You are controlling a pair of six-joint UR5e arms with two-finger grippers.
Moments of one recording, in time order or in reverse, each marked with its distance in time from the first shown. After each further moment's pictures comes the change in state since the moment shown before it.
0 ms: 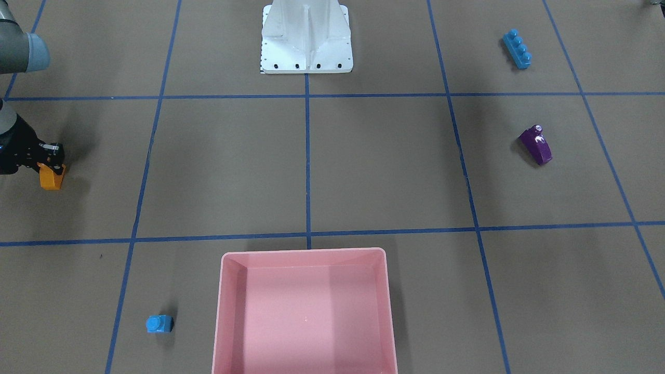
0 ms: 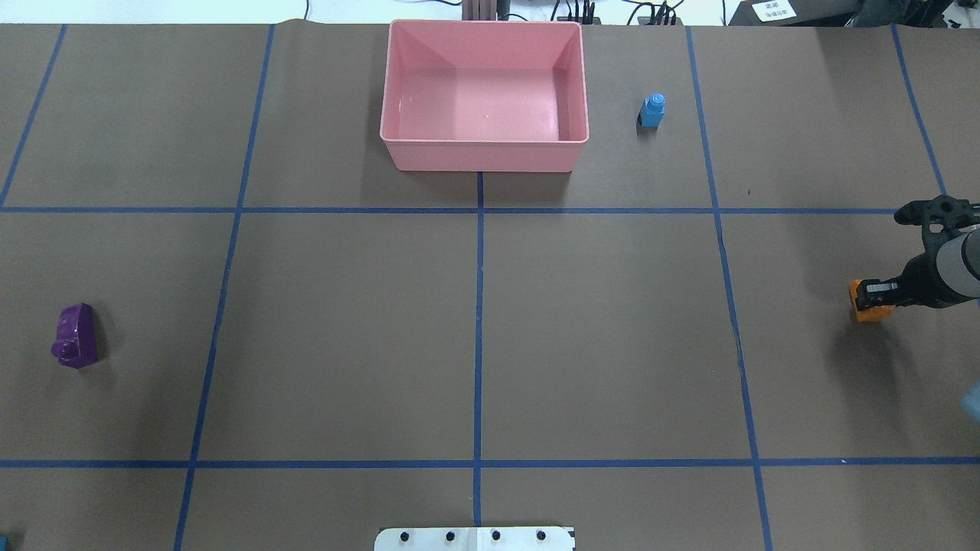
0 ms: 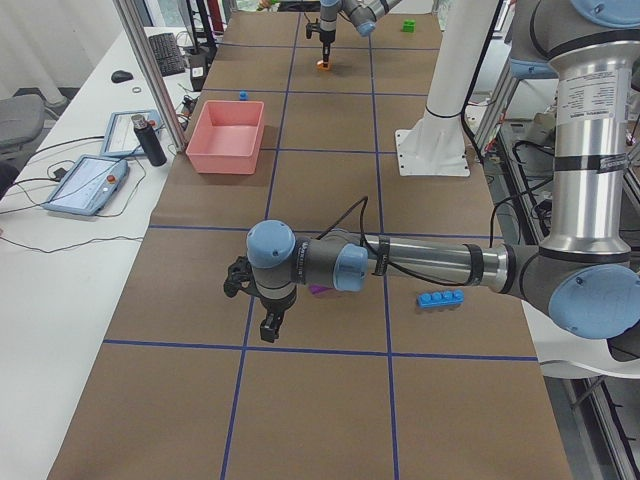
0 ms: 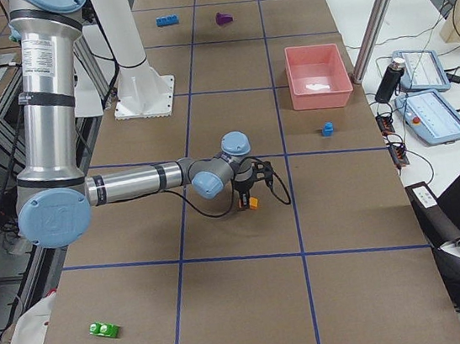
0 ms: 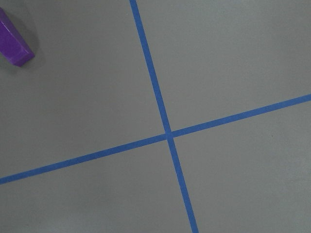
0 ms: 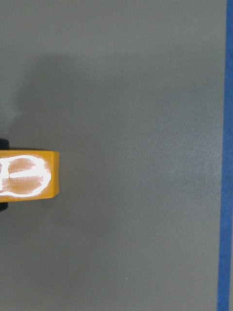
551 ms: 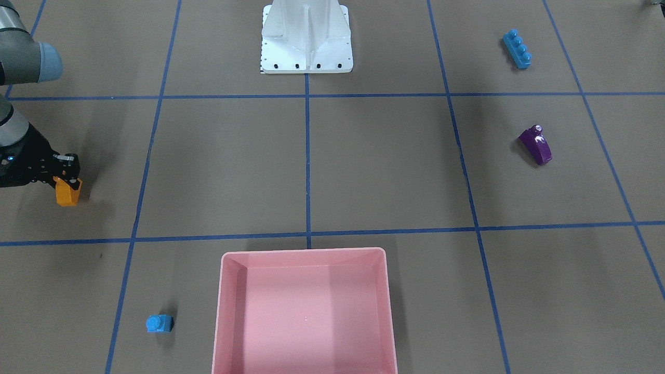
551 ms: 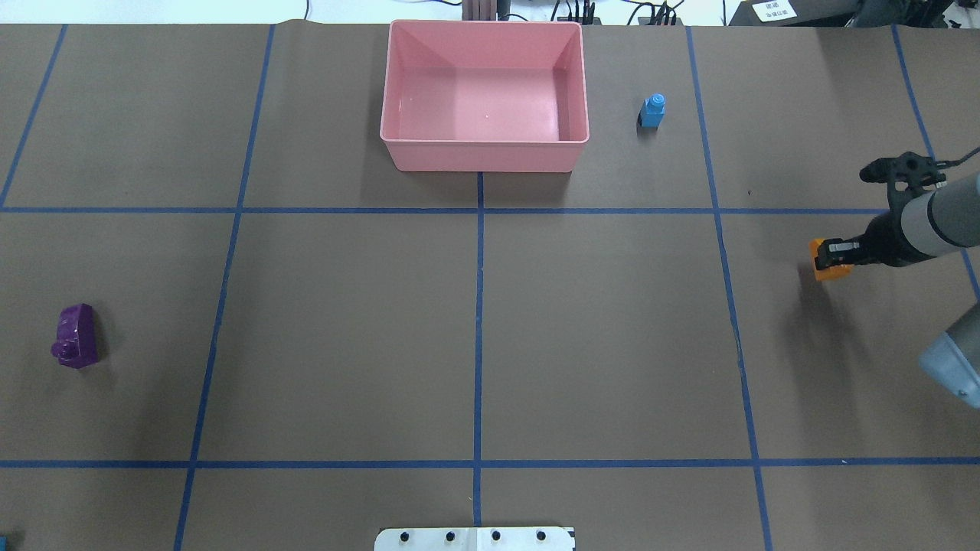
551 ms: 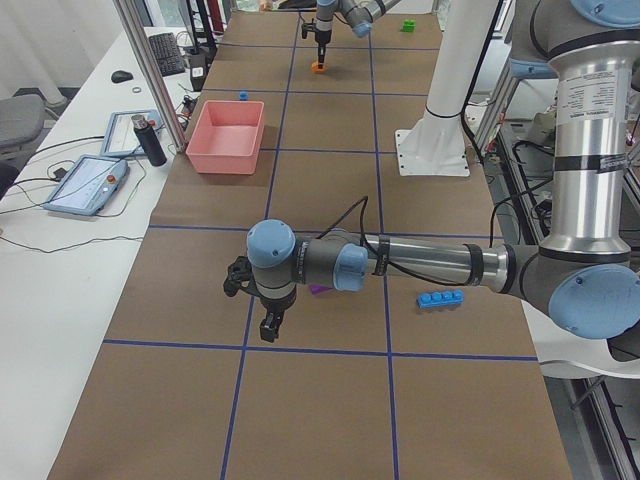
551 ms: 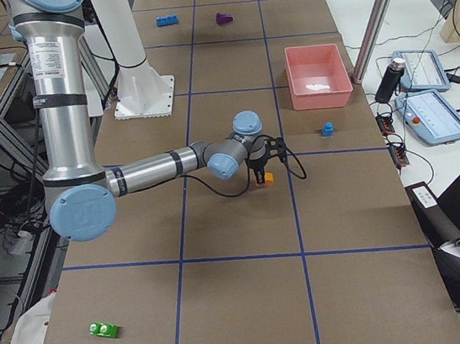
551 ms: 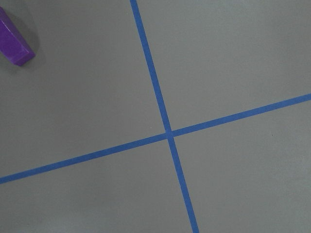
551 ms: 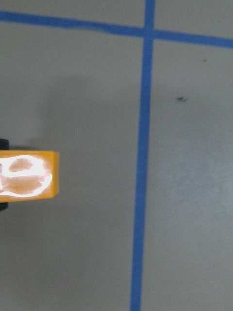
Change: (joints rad) left arm 0.000 0.000 -0.001 -0.001 0.000 0.000; right arm 0.037 0.179 -0.015 -0.012 0.005 0.007
